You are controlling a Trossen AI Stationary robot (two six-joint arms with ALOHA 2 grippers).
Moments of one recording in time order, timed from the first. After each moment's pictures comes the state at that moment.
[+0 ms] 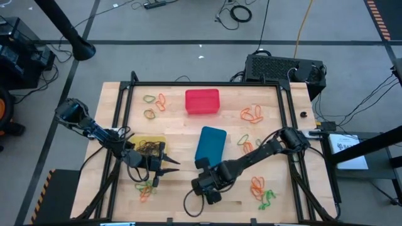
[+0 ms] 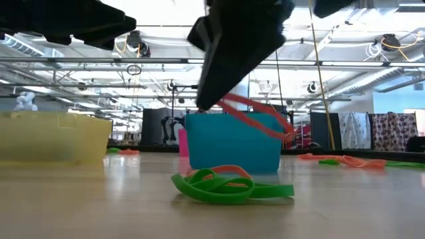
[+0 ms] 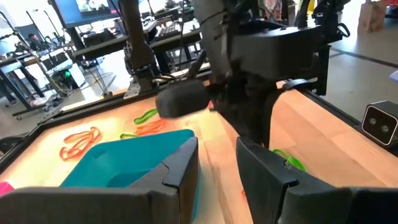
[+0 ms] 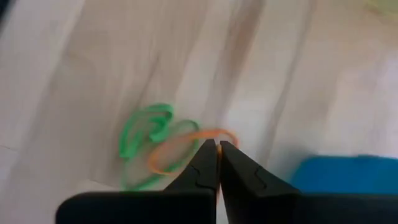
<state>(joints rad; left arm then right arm) -0.60 1.34 0.35 0.85 -0.44 0.19 0.45 2.16 1.77 -0.75 0.17 0.06</state>
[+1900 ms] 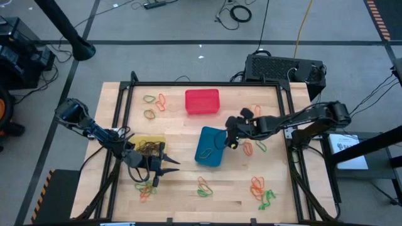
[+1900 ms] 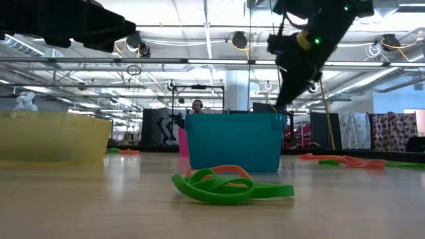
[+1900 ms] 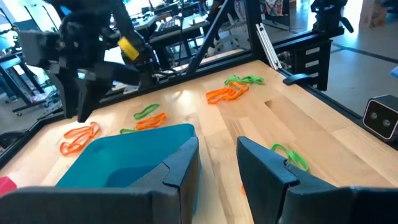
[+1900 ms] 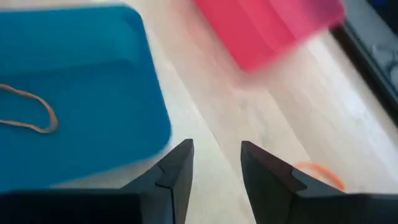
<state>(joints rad) -0.59 1.34 0.35 0.83 -0.44 0.18 0.07 1.46 0.94 -0.58 0.50 0.45</state>
